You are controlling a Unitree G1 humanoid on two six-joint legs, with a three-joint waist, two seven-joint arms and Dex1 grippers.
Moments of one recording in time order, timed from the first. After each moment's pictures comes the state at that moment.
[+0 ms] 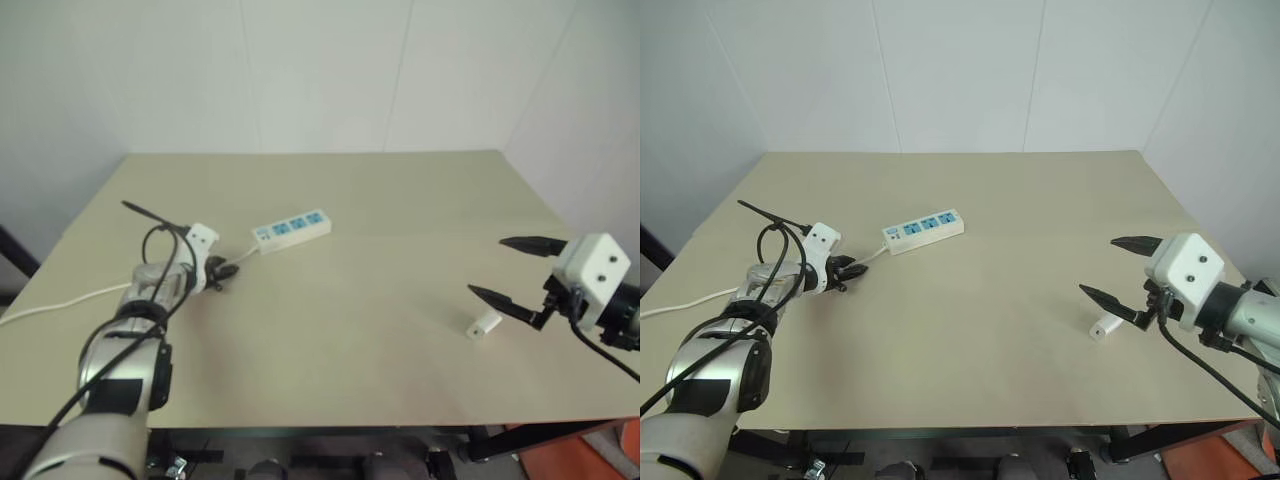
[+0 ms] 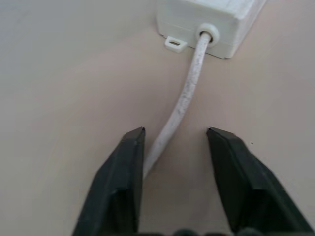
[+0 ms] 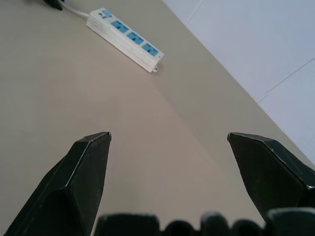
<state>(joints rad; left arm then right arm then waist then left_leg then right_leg) -1.01 0.55 0.05 1.30 0.07 0.01 -0.74 -0.05 -0.93 -0.45 -0.40 0.37 0.25 0.91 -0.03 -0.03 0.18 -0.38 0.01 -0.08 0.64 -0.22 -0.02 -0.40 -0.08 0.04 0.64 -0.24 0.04</state>
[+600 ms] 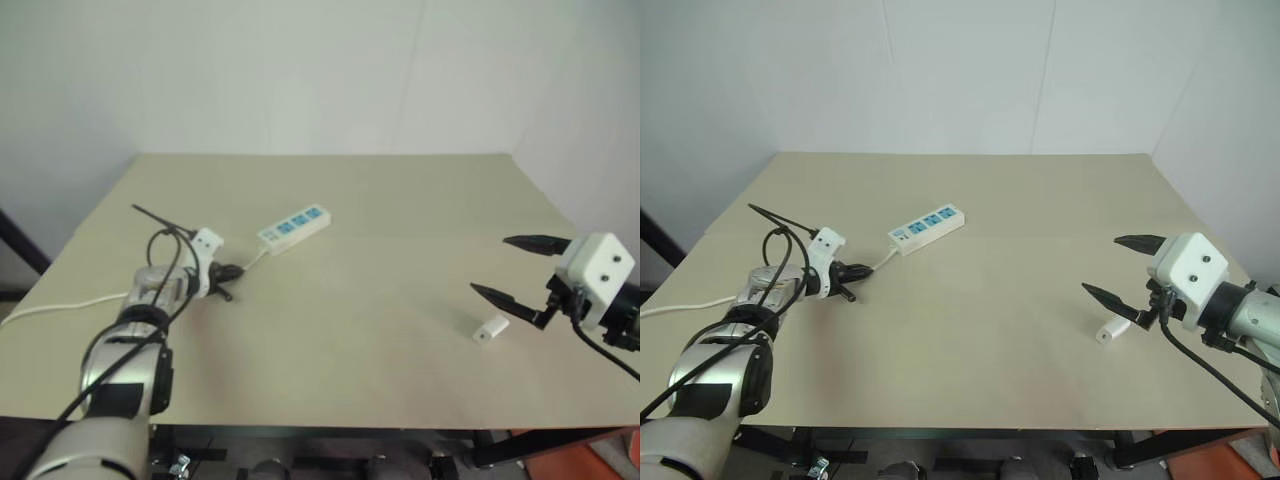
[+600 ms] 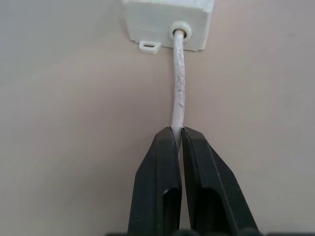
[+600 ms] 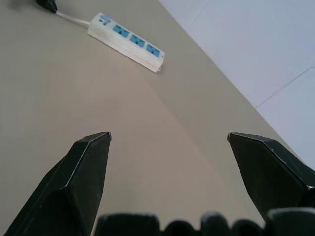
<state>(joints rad) -1.00 0.48 0.05 1.26 0.07 -0.04 -0.98 -0.06 -0.93 -0.44 -0.40 0.36 0.25 0.90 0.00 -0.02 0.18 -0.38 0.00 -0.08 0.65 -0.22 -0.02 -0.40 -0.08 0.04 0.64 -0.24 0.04</state>
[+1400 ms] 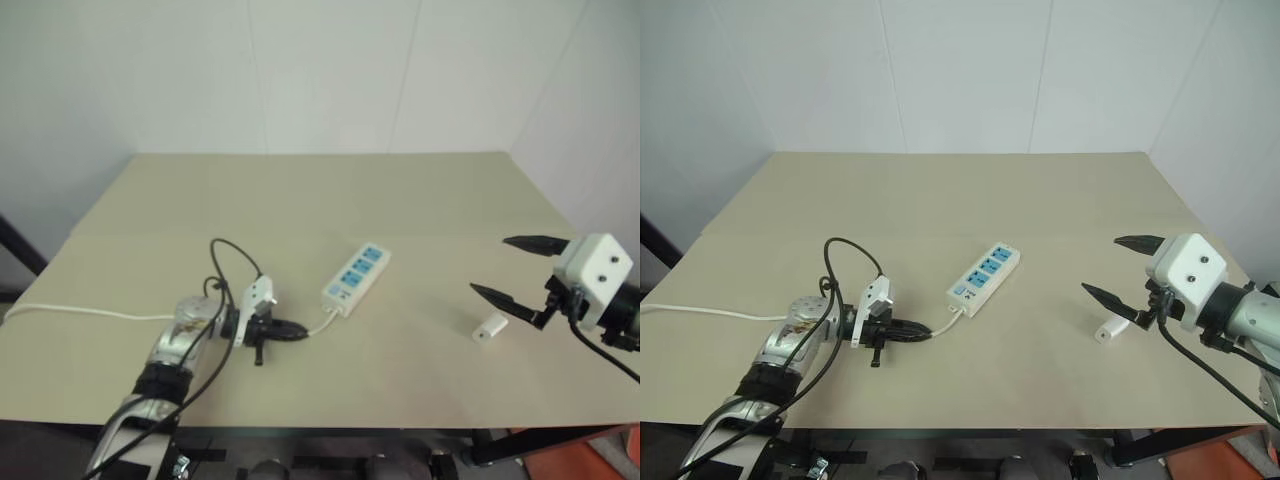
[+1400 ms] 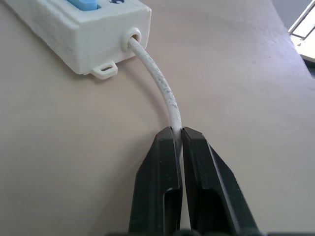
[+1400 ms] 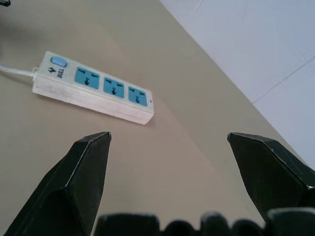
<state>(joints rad) -0.52 0.49 -0.11 0.35 -0.14 0.31 -1.40 -0.06 -0.93 -0.44 -0.40 0.36 0.25 0.89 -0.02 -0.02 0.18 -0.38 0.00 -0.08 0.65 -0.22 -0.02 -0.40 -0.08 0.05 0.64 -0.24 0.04</state>
